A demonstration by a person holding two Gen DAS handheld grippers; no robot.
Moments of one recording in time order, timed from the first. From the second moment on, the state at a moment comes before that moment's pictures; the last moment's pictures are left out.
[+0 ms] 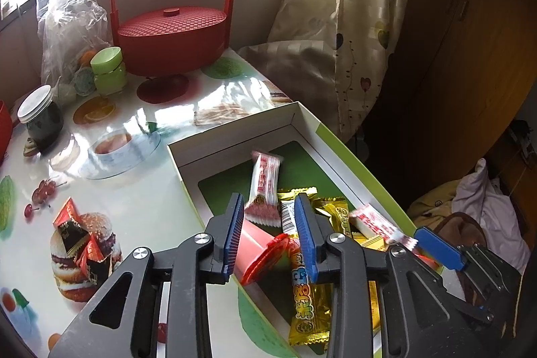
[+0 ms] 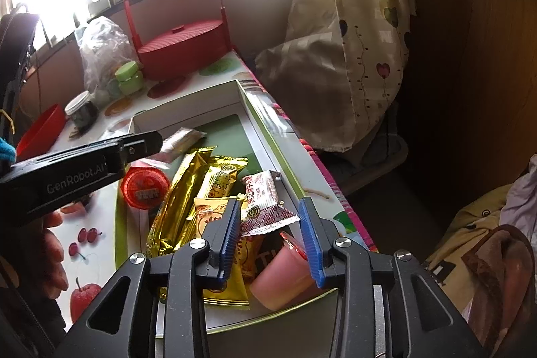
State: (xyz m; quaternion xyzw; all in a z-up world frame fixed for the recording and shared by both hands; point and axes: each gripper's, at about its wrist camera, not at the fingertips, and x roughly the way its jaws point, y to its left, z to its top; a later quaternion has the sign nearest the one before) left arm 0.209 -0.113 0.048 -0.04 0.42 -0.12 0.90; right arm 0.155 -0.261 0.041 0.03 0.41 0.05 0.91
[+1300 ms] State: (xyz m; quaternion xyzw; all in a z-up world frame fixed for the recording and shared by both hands) left arm 0.144 -0.071 0.087 -0.03 0.36 -0.10 0.93; right arm 0.133 -0.216 0.069 0.02 0.37 0.08 0.92
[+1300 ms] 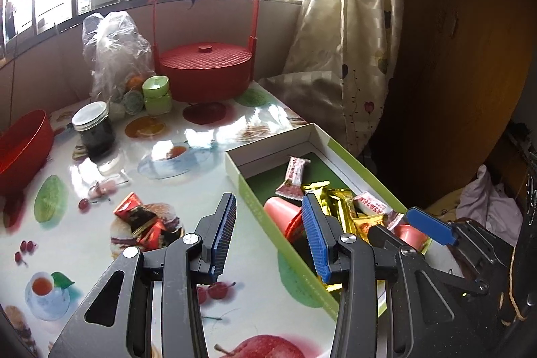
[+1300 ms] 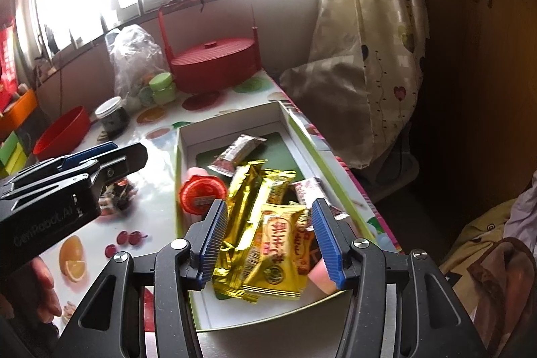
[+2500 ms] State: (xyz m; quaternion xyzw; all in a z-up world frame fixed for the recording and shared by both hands) left arm 0.125 0.061 0.028 -0.12 0.40 0.03 0.91; right arm 0.173 -0.092 0.051 -0.03 0.40 0.23 0.89
